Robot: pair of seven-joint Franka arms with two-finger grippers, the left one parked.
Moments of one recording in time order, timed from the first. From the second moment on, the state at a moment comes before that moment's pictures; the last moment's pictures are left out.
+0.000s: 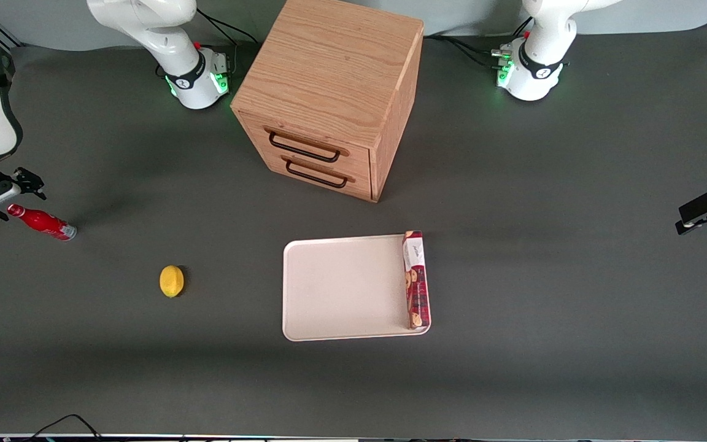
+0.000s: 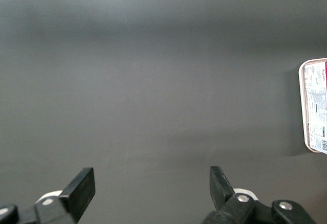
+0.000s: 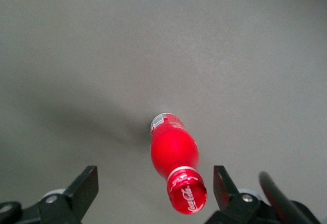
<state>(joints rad) 0.01 0.12 -0.61 -2.25 0.06 2.46 -1.31</state>
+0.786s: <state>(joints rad) 0.01 0.12 -0.63 -2.24 0.07 2.47 -1.36</state>
